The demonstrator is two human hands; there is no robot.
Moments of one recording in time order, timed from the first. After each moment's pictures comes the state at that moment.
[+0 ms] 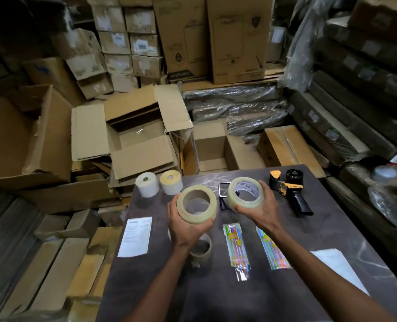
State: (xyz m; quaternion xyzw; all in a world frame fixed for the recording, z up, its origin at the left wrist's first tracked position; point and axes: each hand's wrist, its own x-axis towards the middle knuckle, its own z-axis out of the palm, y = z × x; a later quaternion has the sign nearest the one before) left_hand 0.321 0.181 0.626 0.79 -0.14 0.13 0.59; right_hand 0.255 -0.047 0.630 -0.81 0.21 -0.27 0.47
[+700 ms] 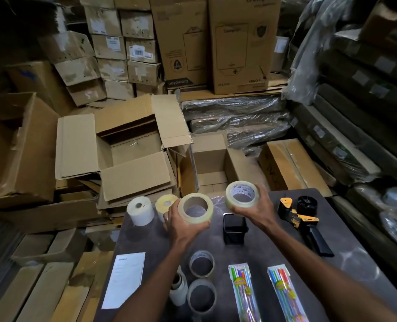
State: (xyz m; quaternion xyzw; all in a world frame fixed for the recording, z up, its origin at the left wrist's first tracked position) left_hand 0.477 0.132 0.605 0.84 -0.07 0.05 0.53; right_hand 0.402 -0.102 0.626 -0.83 0.22 -0.24 0.45
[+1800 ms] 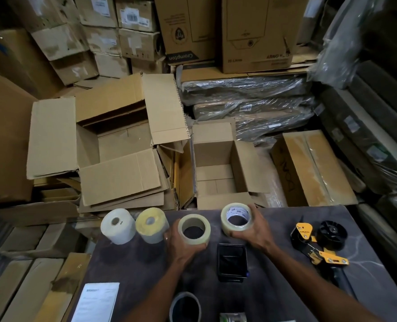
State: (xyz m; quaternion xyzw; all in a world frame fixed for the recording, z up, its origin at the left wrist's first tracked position) left_hand 0.569 0.059 0.485 0.90 -0.02 -0.01 0.43; right_hand 0.506 -0.187 0.514 -0.86 0.22 -0.08 0.46
